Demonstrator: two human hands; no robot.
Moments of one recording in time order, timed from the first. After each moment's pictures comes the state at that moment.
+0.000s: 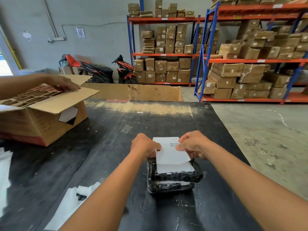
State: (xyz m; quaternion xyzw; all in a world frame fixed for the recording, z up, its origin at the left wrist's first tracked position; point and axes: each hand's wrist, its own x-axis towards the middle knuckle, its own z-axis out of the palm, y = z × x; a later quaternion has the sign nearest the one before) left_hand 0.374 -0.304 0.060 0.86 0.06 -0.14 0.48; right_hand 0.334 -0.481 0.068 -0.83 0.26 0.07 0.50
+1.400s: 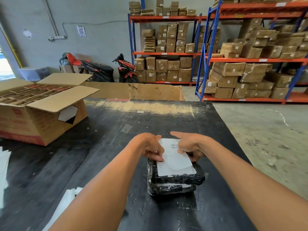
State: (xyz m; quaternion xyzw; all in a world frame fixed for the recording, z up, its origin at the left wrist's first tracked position) left_hand 0.393 -0.315 0.076 0.84 -0.04 -0.33 0.43; right_hand 0.351 -0.469 0.078 -0.86 0.17 0.23 0.42
